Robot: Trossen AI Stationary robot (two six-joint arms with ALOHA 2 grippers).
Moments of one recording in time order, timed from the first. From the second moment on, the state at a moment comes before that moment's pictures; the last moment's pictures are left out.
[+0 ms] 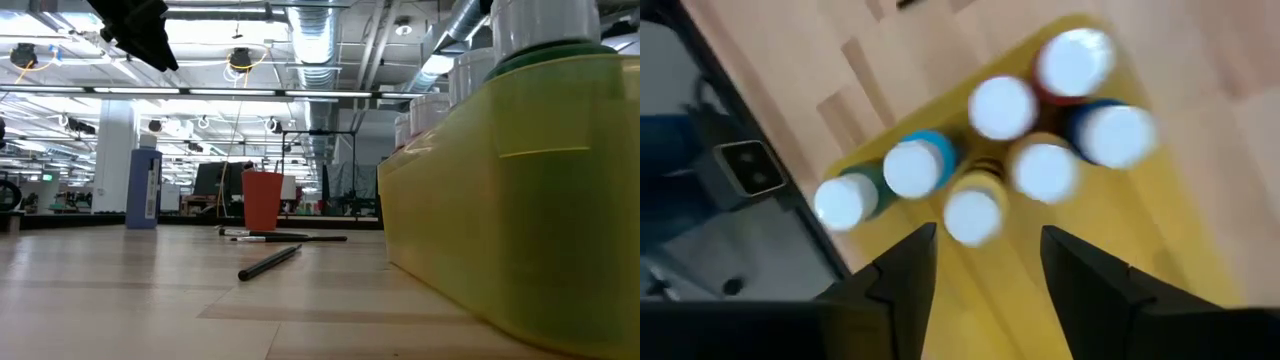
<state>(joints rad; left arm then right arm) 0.32 0.75 0.97 -0.90 -0.59 -0.11 0.51 1.92 1.77 -1.20 0.03 1.01</state>
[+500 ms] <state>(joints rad) 0.32 0.75 0.97 -0.90 -0.54 -0.14 -0.01 1.64 1.77 -1.58 0.33 1.13</state>
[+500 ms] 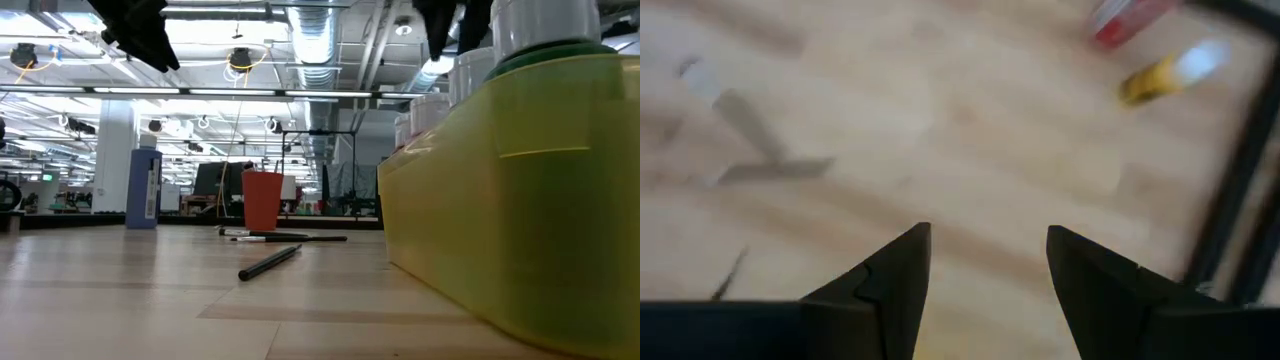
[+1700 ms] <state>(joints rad) 0.32 0.75 0.97 -0.90 -0.54 -0.10 -0.77 1.70 1.33 -1.20 0.20 0.49</state>
